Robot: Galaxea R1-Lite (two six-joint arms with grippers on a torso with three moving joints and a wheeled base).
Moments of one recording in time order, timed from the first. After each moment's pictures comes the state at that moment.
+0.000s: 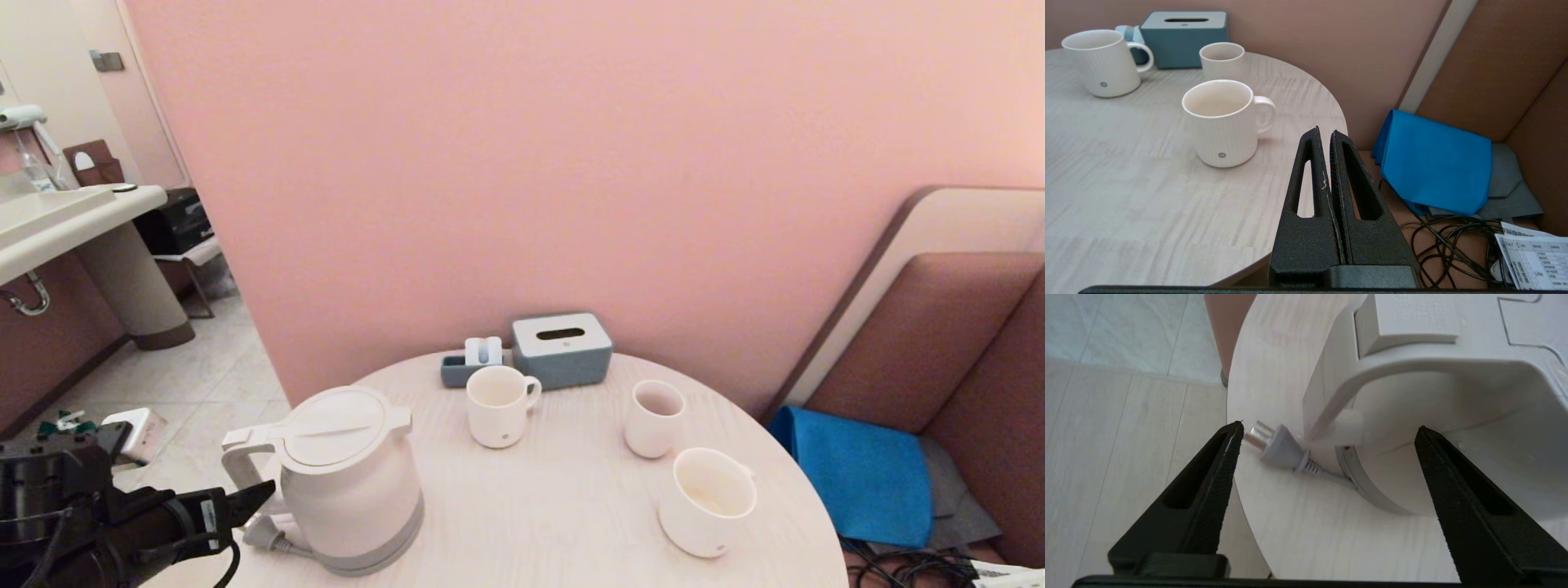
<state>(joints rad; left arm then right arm) 0.01 1.54 -0.14 -0.87 -0.05 -0.21 -0.02 0.00 -0.01 0.02 0.01 -0.01</state>
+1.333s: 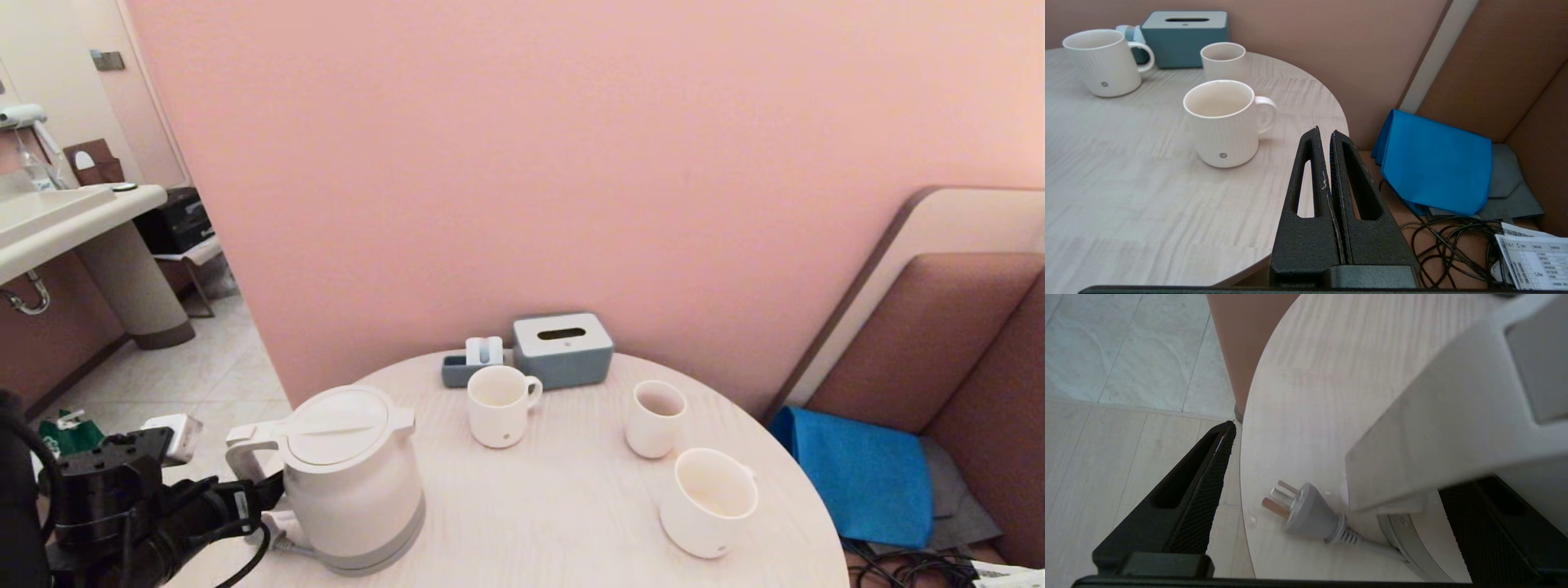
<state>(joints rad) 0.03 2.01 -0.04 -1.52 -0.06 -0.15 -0.02 0.00 -0.01 0.02 0.01 -0.01</state>
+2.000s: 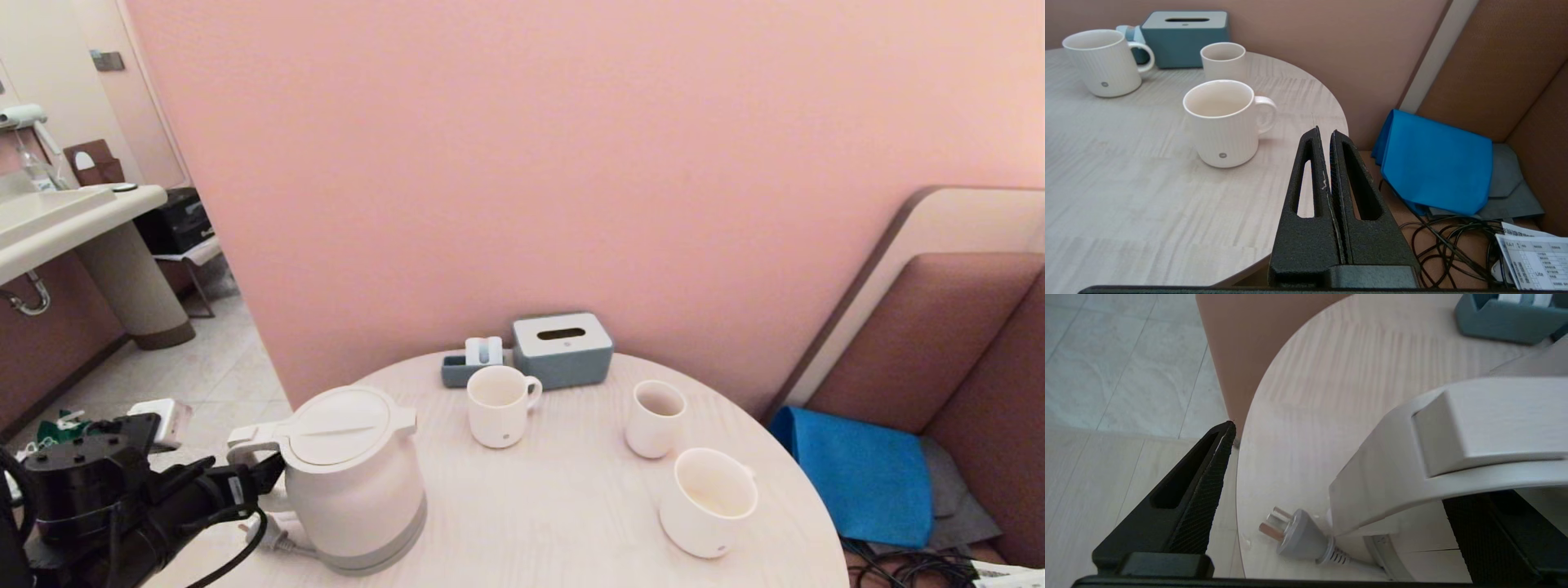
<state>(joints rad) 0.03 1.93 -0.05 -1.52 -0.06 -0.15 -0.01 0.00 -0.01 0.02 0.01 -0.01</state>
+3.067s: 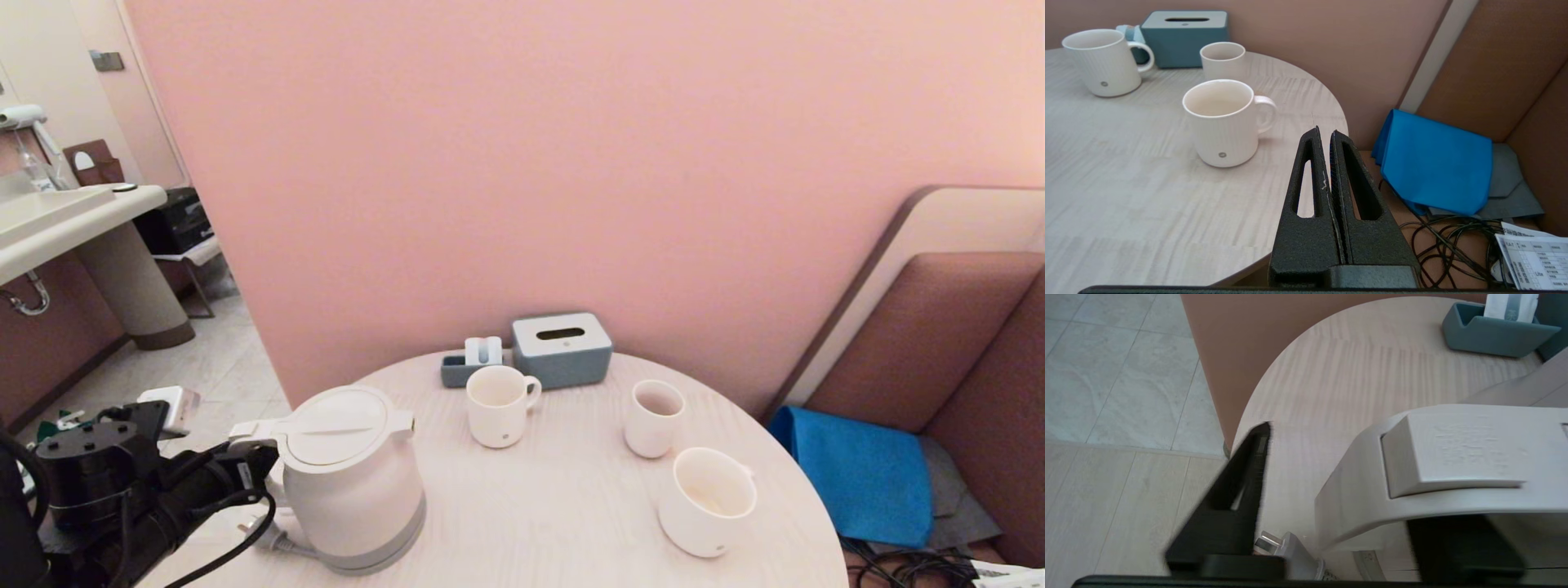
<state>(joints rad) 0.03 1.95 -0.10 -1.52 -0.06 -0.15 -0.01 0.00 -0.01 0.02 0.01 -0.01</state>
